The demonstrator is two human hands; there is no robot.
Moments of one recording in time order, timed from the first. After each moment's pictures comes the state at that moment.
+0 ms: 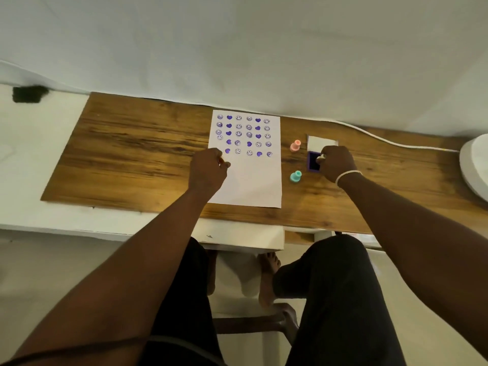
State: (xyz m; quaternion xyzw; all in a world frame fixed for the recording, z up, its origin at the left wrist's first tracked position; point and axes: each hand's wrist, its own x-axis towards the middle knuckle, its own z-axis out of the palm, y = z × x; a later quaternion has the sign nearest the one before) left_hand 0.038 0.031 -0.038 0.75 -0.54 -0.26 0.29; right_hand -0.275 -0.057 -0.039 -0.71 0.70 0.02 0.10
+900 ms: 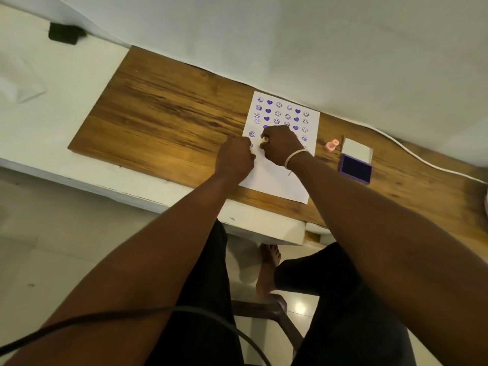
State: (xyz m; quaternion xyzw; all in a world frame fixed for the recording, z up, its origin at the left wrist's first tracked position) left_hand 0.057 0.043 -0.061 0.75 -0.57 -0.23 0.25; right_hand -0.060 -0.038 -0.036 -0.82 0.54 0.01 0.19
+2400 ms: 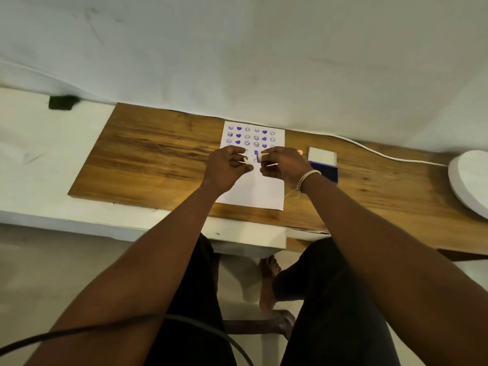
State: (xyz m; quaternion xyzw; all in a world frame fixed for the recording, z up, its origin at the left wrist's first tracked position) left_hand 0.034 0.053 0.008 0.64 -0.48 -0.43 0.42; right_hand -0.140 -0.001 0.034 -0.43 0.57 -0.27 0.65
